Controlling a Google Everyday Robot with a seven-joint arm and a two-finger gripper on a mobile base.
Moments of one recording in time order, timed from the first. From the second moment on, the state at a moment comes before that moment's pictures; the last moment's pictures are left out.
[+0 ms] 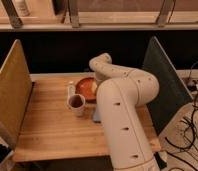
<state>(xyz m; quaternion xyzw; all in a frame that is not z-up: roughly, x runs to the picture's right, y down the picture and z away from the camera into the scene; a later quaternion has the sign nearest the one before) 0.038 -0.009 1.021 -0.24 0.15 0.47 0.83</state>
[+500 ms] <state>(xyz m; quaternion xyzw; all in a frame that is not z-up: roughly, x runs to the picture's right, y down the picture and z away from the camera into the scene) 0.055 -0.031 1.027 -0.25 0.15 0.49 0.82</state>
